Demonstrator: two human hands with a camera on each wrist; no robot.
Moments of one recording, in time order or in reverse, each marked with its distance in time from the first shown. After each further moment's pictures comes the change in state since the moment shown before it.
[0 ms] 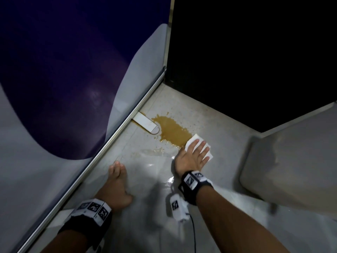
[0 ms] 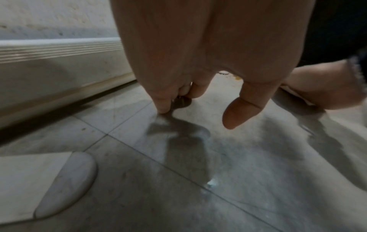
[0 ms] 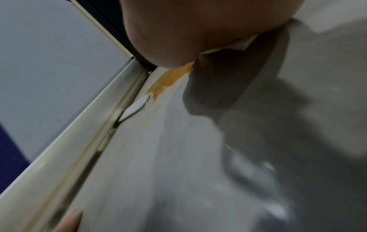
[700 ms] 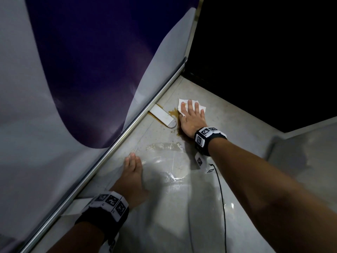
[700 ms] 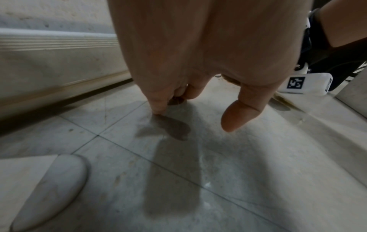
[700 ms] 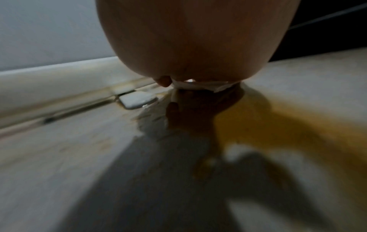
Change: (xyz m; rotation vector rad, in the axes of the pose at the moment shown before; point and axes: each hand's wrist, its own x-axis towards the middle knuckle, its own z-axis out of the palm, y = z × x) left_hand 0.001 -0.008 0.010 0.019 0.063 0.047; right_hand 0.092 -0.081 -0.025 -0.384 -0.079 -0.584
